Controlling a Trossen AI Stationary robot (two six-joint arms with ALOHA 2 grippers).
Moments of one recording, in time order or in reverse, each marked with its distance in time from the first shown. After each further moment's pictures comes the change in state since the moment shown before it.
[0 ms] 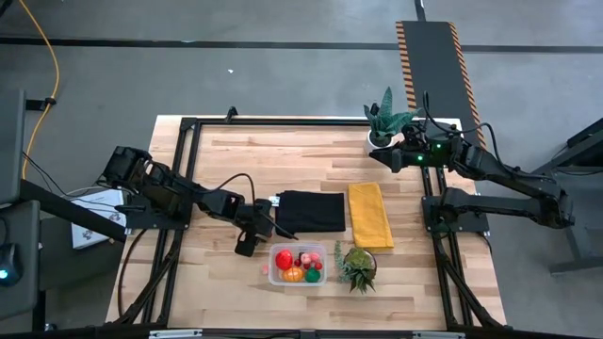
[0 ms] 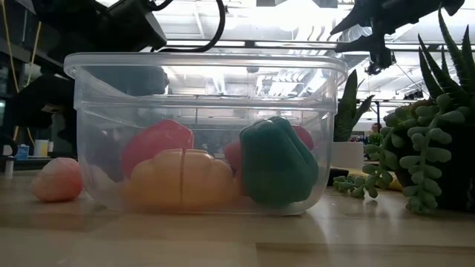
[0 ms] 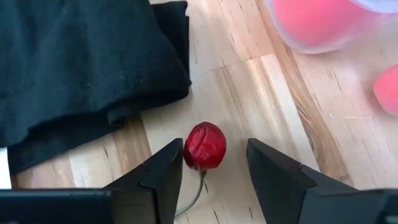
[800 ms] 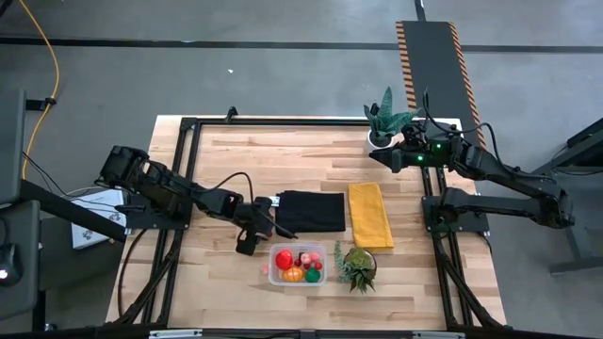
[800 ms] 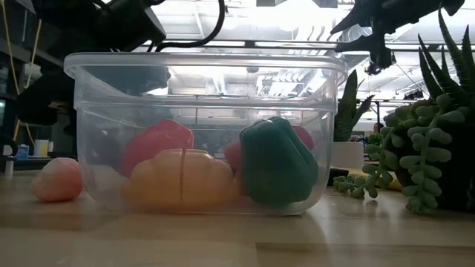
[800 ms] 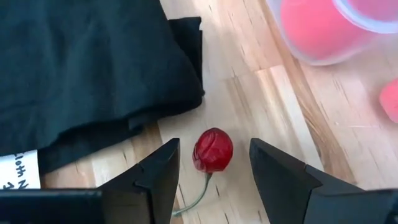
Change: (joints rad) left arm 0.000 -0.025 0.000 0.004 -0.034 0.003; right arm 0.000 0.000 0.000 0.000 -0.010 0.010
